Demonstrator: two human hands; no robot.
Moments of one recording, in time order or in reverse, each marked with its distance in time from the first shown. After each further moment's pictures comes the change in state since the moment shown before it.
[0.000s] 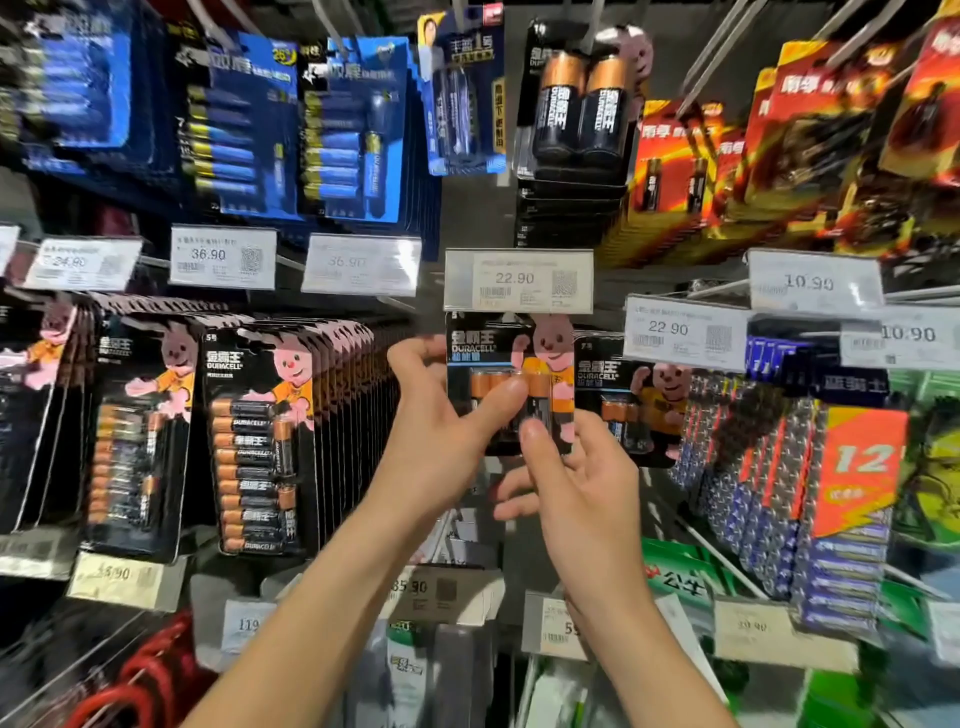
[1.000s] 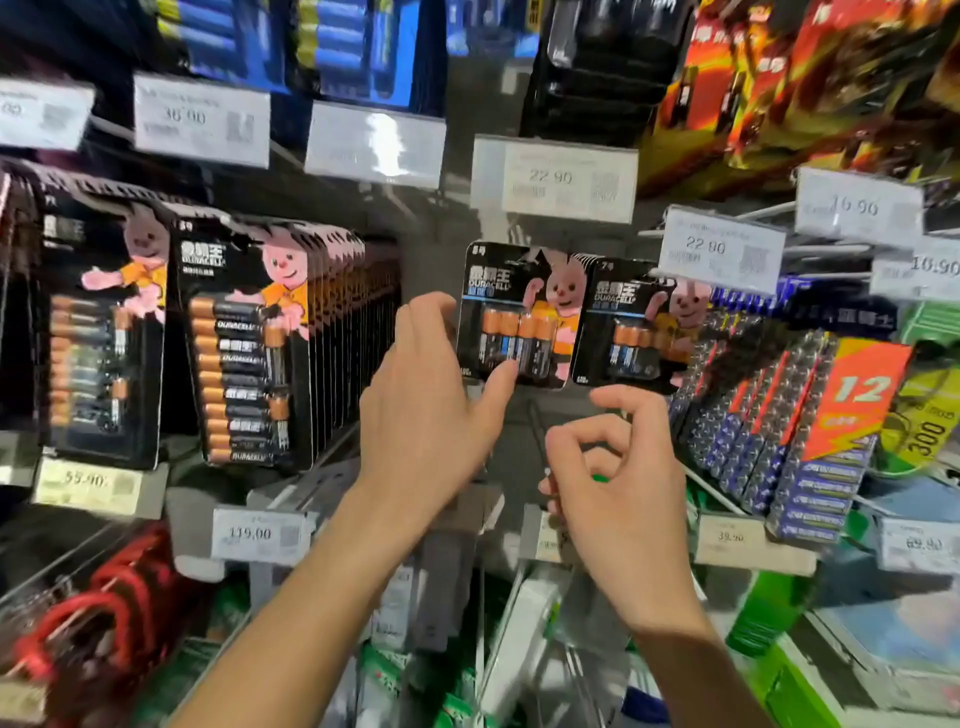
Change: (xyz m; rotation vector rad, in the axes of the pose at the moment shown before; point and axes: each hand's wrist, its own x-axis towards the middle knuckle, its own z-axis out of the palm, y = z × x) left_hand -0.028 -0.037 -0.006 0.678 0.182 0.176; right_hand -0.044 0.010 -0.021 -0.482 0.076 0.006
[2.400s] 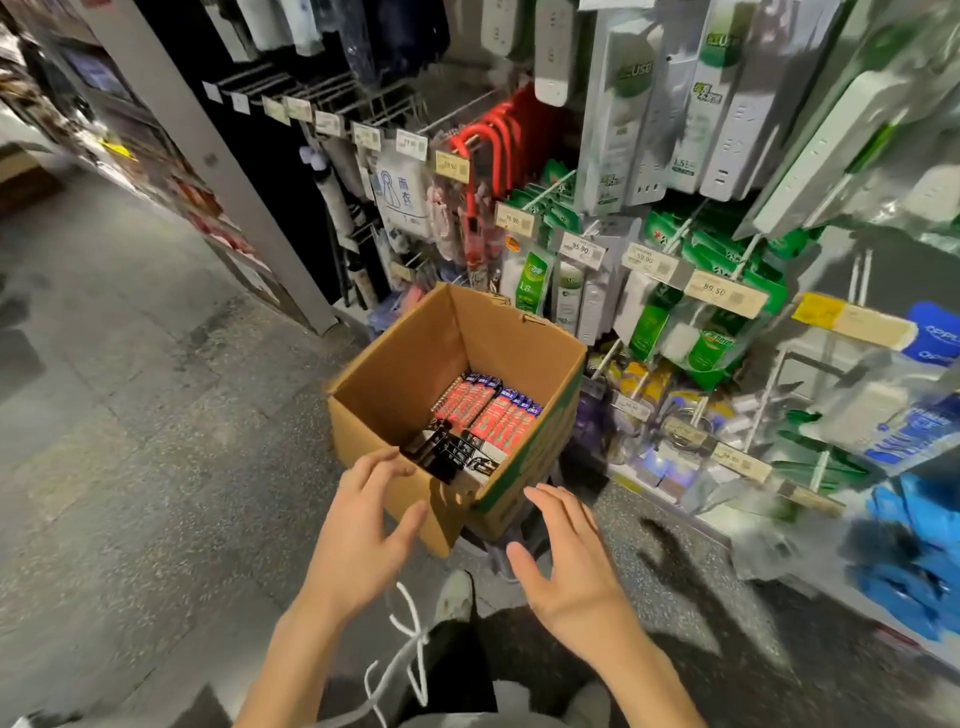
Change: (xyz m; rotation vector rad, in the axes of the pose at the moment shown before) left_hand -0.594 0.004 -0.273 0.417 -0.446 -0.774; right_hand -0.520 0.050 -0.068 -0.155 -1.207 0.197
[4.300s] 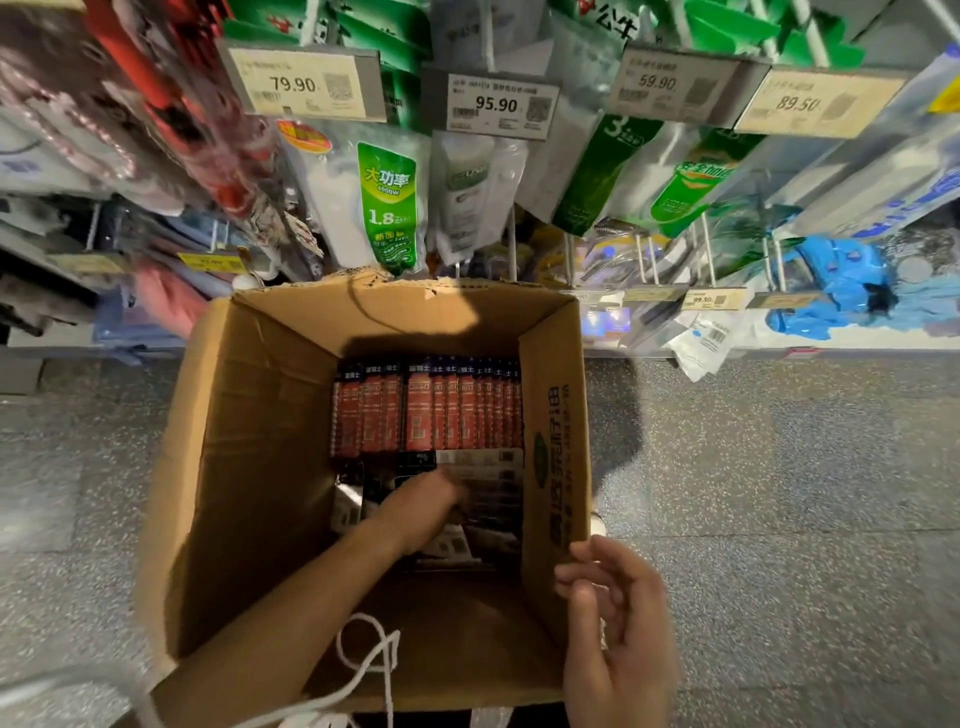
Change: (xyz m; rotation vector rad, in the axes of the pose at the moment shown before) left_hand 0.307 -0.199 0.252 0.331 -1.130 0.804; right_hand 0.191 -0.018 0.151 0.464 1.118 0.680
